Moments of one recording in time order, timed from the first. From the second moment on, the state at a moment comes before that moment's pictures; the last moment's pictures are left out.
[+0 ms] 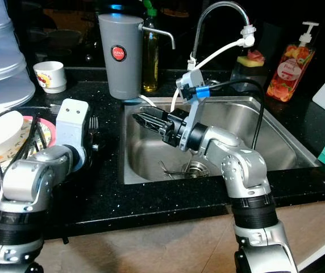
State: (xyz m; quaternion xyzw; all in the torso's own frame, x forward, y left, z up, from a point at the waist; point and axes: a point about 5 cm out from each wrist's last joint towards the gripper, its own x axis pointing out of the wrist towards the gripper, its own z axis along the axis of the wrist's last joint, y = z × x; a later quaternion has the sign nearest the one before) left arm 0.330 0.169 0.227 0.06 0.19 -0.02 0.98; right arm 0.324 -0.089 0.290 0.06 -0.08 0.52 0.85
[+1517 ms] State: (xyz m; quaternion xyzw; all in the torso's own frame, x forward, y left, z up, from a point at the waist) left arm 0.336 0.181 0.230 0.08 0.17 -0.01 0.98; right arm 0.325 -0.088 0.292 0.09 -0.08 0.51 0.85
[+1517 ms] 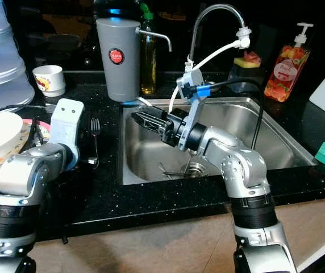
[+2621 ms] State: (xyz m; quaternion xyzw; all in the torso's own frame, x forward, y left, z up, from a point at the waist) left arm 0.342 0.174 0.238 0.05 0.16 0.03 0.99; right arm 0.328 -0.093 0.303 0.11 -0.09 0.51 0.85
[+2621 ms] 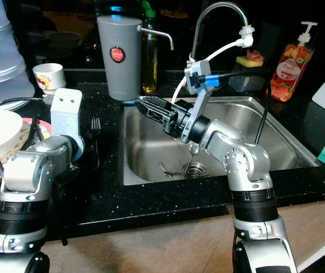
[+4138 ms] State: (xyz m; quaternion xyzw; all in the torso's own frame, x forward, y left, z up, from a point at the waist) left arm 0.360 0.162 0.213 0.11 0.20 0.01 0.97; right arm 0.329 -0.097 0.303 0.12 -0.09 0.50 0.85
